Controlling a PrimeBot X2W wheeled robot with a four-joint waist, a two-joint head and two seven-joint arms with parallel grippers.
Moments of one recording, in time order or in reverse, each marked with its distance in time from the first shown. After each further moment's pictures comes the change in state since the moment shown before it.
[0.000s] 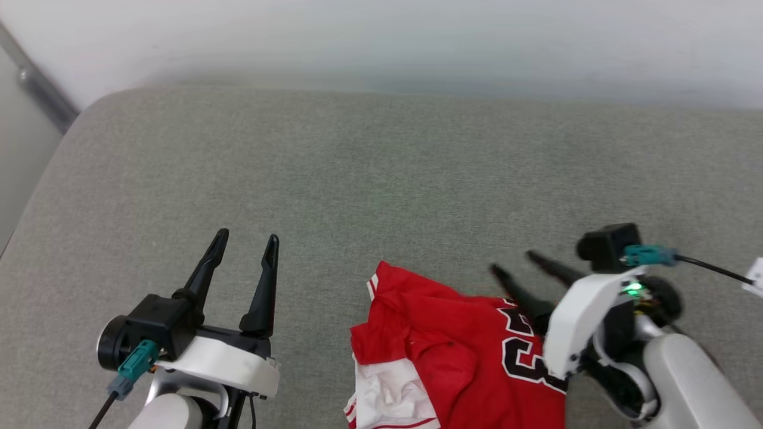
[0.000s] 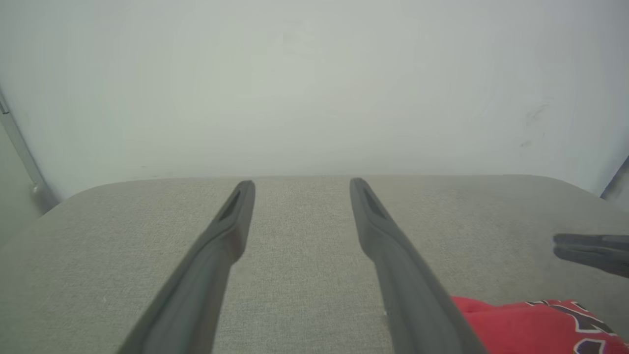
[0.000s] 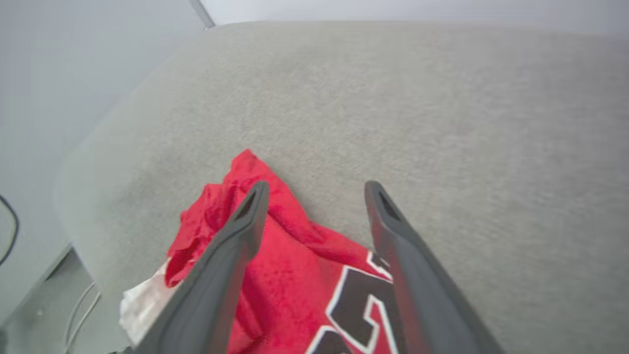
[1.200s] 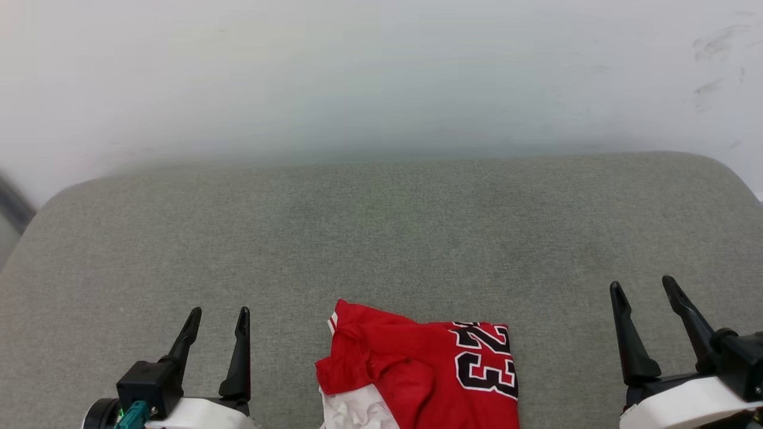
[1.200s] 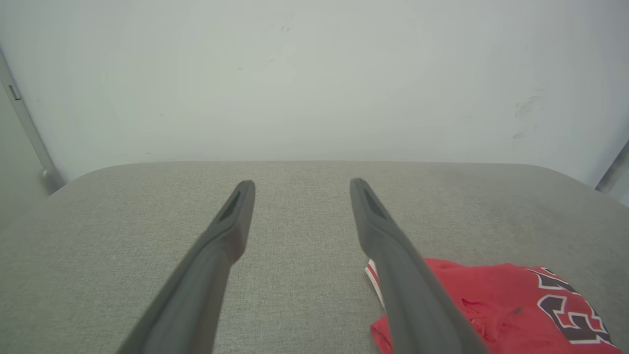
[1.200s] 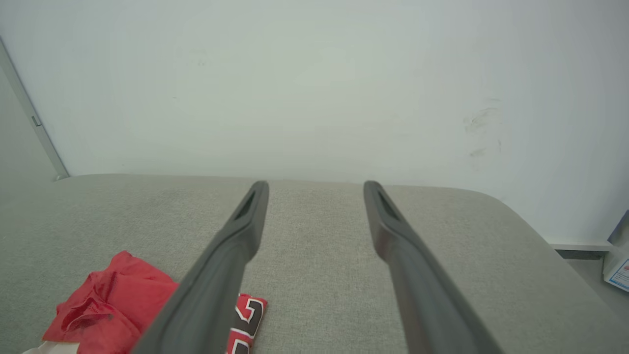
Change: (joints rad) left arm 0.205 -0.044 0.095 0.052 0.041 0.009 0.000; right arm 0.436 0.172 -0.382 -0.415 -0.451 0.000 -0.311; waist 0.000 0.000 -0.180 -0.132
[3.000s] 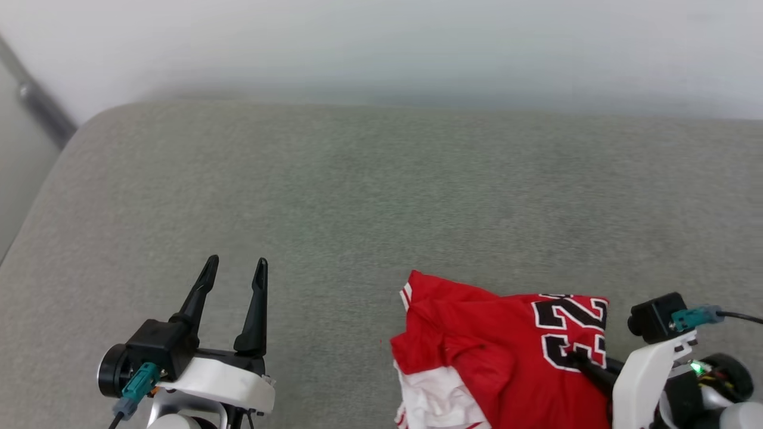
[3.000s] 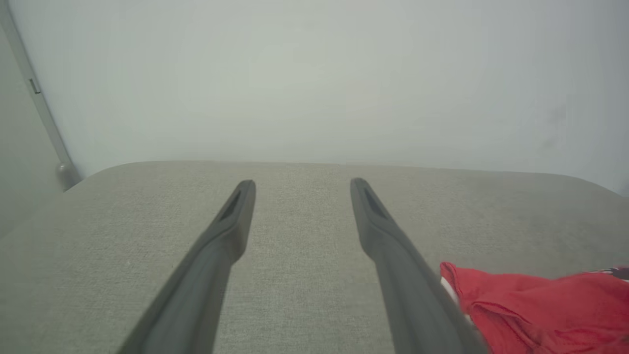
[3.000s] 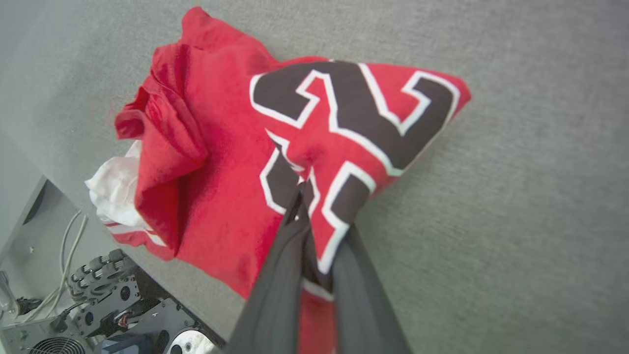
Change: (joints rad) left arm -0.106 -0.141 0.118 0.049 0.142 -0.177 -0.003; right arm -0.192 -0.353 0.308 0.278 0.519 0.000 0.498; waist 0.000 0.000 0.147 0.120
